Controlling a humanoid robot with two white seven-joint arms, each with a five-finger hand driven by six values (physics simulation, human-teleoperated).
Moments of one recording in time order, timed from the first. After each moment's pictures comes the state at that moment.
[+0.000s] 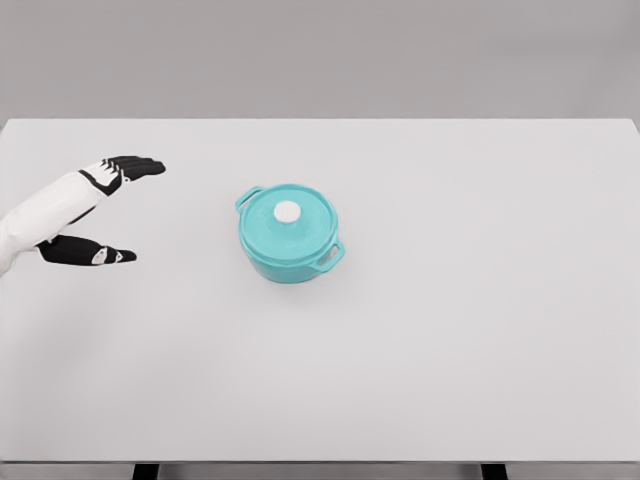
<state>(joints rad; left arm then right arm) -0.11 0.81 -0.14 -1.63 -0.08 -0.61 -0.31 0.07 0.00 -0.21 0.05 0.06 -0.22 -0.03</state>
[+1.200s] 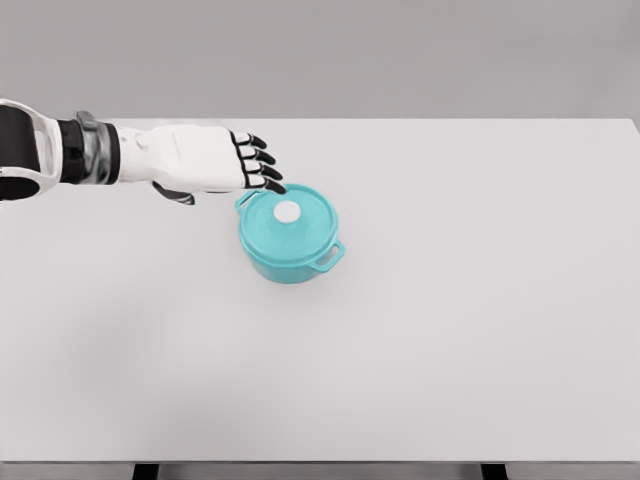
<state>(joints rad) -0.97 0.75 -0.89 -1.59 -0.53 -0.61 -0.60 0.07 0.00 -0.21 0.05 0.06 -0.22 -0.03</state>
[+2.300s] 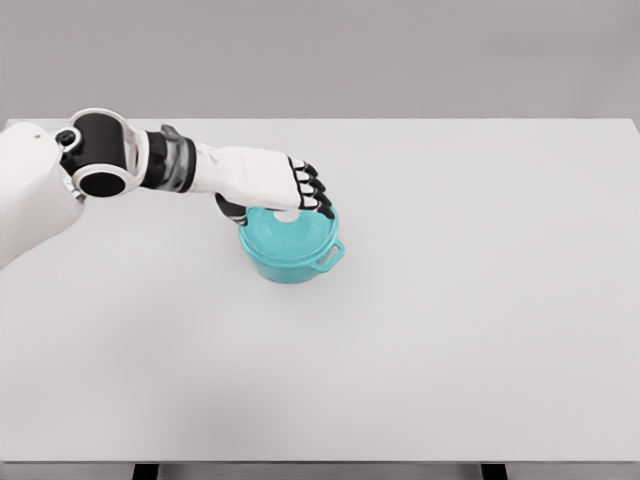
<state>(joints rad) -1.04 0.58 -1.04 -1.41 -0.48 -0.61 -0.60 0.07 0.00 -0.21 0.05 0.06 -0.22 -0.03</state>
